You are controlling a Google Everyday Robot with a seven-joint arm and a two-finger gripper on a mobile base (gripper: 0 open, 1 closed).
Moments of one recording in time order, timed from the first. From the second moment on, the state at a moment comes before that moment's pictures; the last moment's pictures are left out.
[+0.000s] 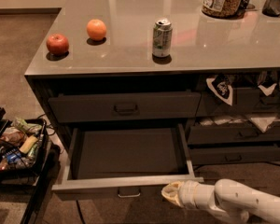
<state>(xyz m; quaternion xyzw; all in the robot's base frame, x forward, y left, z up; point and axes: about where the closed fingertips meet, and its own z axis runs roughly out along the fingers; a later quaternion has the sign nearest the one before) 0.441 -0.115 0.403 -0.49 0.76 0.21 0.38</state>
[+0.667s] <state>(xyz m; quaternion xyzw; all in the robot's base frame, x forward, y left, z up) 0.483 -0.118 0.400 -0.50 0.74 0.21 0.40</state>
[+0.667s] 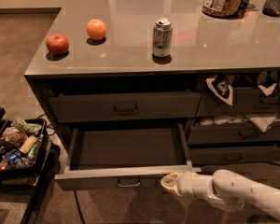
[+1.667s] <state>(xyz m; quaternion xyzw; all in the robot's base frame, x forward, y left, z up) 0.558 -0.101 0.370 -0.50 0.74 0.16 0.42</state>
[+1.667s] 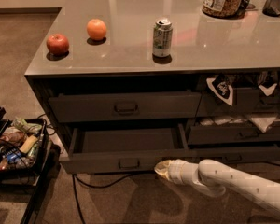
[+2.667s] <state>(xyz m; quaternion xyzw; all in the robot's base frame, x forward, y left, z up) 0.611 -0.104 0.372 -0.49 0.74 0.13 0.45</state>
